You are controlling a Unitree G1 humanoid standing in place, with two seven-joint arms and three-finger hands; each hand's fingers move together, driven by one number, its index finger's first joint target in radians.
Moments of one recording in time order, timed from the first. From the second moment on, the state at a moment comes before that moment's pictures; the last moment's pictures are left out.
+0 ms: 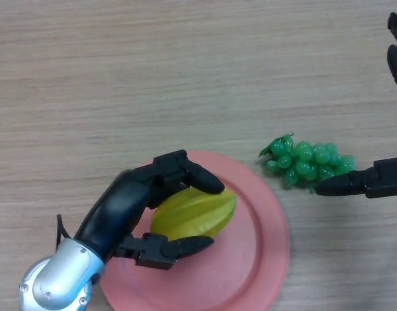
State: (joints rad) left arm 0.04 0.21 -0.13 -0.42 0.11 0.22 -0.37; right arm -0.10 -0.26 -0.09 -0.43 -0.08 0.18 0.08
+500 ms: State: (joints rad) left arm -0.02 0.24 -0.05 -0.22 0.38 -0.10 -0.23; right arm -0.10 -0.26 -0.08 -0.43 -0.08 0.18 0.08
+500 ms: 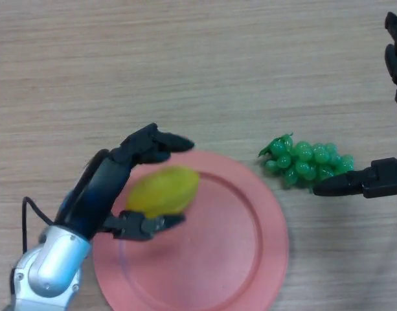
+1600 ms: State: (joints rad) left arm -0.09 0.29 0.16 -0.39 0.01 -0.04 -0.13; right arm -0.11 -0.25 -0.04 -0.44 -0.08 0.20 0.15
